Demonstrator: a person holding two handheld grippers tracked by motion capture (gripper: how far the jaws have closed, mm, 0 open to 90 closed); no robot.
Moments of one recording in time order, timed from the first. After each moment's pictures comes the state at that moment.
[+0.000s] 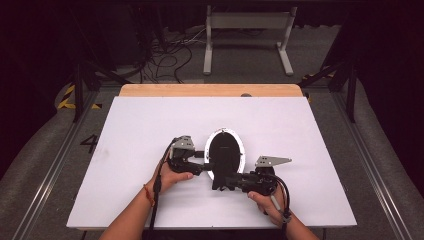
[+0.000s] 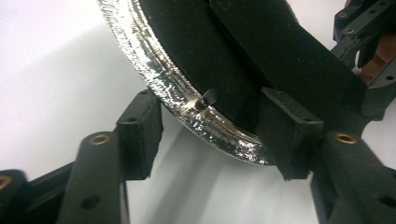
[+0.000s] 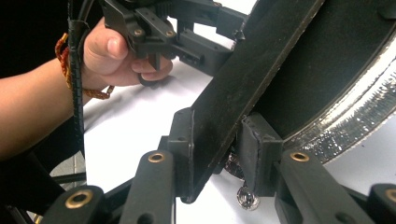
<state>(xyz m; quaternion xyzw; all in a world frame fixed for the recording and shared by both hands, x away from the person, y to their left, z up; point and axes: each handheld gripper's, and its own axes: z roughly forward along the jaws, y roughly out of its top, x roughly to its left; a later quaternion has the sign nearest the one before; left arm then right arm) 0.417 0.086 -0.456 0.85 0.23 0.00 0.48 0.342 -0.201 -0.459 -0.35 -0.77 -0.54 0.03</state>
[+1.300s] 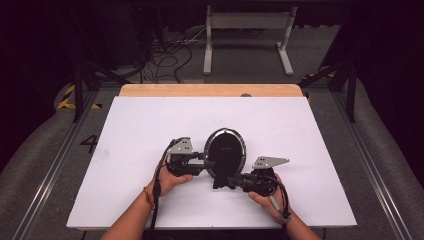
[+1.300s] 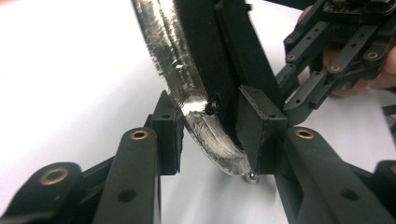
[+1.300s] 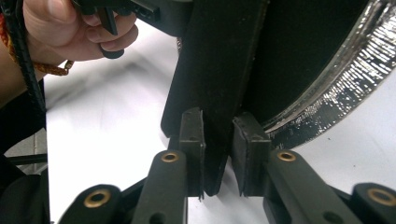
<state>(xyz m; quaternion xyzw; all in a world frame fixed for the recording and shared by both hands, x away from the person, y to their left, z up) 0.396 0.084 -0.436 0.84 0.17 0.05 0.52 0.341 -0.200 -0.458 -0.34 -0.80 -0.50 -0.02</state>
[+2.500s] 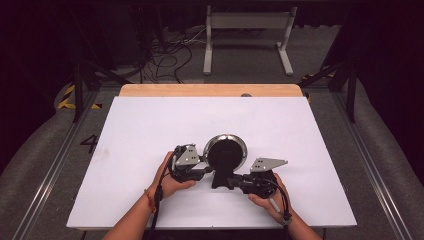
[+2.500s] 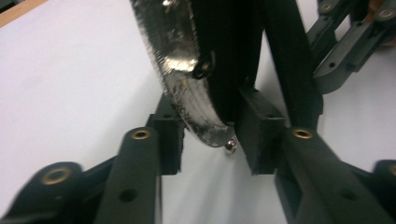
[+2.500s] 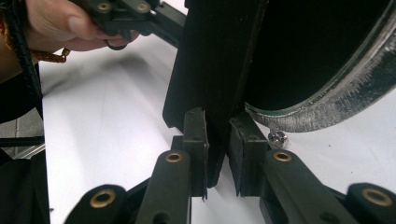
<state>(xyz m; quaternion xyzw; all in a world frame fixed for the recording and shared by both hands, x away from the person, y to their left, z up) 0.382 0.074 -0.443 0.87 0.14 0.12 0.47 0.333 -0.195 -0.449 -0.31 -0.82 -0.48 -0.05</state>
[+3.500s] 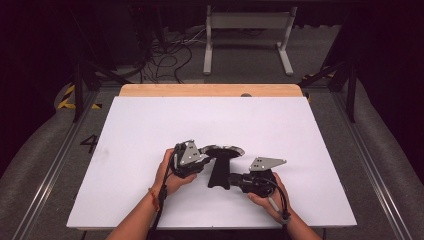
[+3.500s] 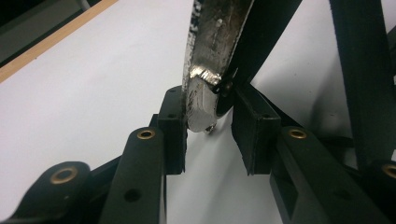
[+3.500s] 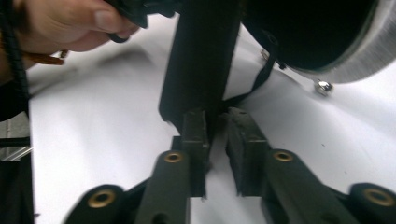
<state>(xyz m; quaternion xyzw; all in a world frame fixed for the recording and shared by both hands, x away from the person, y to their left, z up) 0.389 0.070 -0.445 0.85 0.18 0.21 0.45 0.337 -0.193 -0.451 -0.32 -0.82 -0.47 -0.06</state>
